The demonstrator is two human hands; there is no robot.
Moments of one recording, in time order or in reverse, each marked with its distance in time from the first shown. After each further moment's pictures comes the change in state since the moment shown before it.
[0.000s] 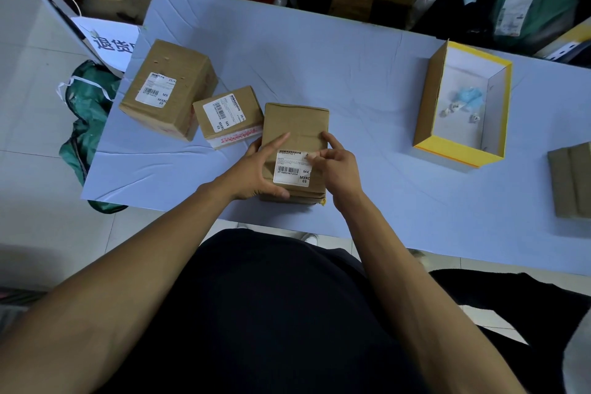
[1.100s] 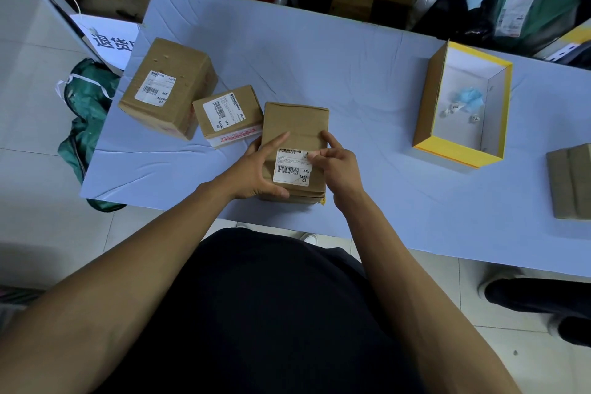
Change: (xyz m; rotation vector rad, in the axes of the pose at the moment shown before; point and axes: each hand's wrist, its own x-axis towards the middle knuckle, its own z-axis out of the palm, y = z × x) left_hand 0.001 0.000 0.000 -0.001 0.003 0.003; right_hand 0.005 0.005 -0.002 0.069 -0.021 -0.049
